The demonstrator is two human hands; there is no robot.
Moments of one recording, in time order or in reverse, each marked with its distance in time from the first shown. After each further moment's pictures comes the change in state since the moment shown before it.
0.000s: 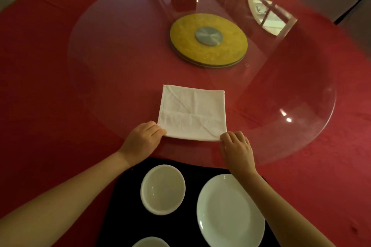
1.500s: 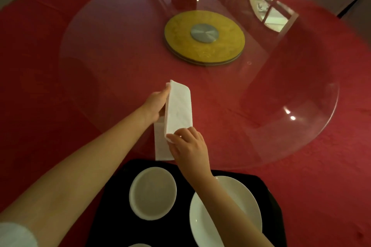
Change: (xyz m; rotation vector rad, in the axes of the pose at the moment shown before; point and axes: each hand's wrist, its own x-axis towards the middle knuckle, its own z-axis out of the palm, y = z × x) left_hand 0.127 -0.009 0.024 -1.237 -0.109 -1.257; right_hand 0.014 -0.094 -0.007 0.425 0.229 -0.160
